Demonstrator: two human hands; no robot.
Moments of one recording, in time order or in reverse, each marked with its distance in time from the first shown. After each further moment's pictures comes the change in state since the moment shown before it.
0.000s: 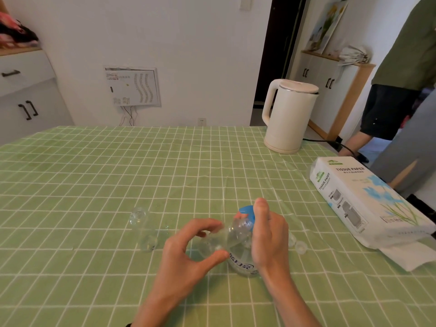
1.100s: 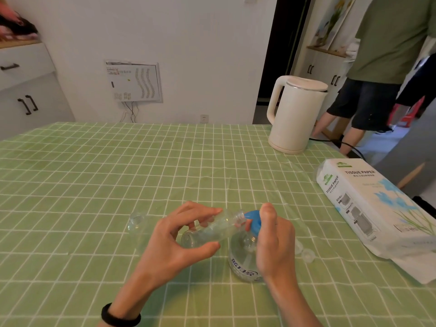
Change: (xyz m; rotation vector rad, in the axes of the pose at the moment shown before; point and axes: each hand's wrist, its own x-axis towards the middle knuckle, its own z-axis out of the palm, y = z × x) left_hand 0.039 -0.008 -0.031 -0.056 -0.147 0.005; right_hand 0.007 0.004 0.004 0.034 0.043 -0.072
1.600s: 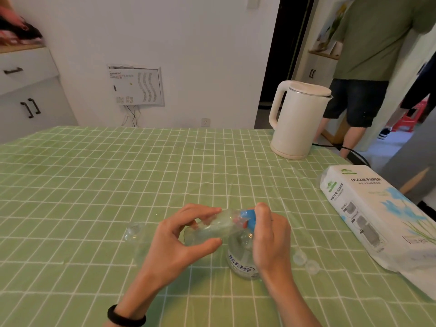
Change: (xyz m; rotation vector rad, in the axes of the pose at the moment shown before) left_hand 0.013 -0.011 0.006 -0.024 0.079 -0.034; right_hand 0.023 0.004 0.013 -0.009 -0.042 0.048
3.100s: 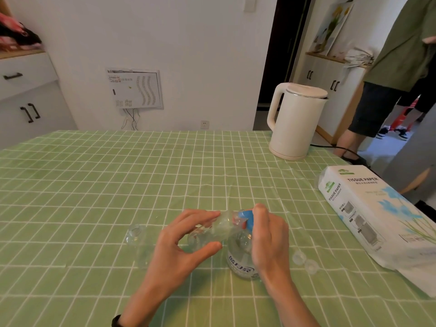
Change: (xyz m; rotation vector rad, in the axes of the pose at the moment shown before) left_hand -0.010 -0.005 0.004 0.091 0.036 0.057; right_hand -0.001 -0.003 0.000 -0.022 0.003 -0.025
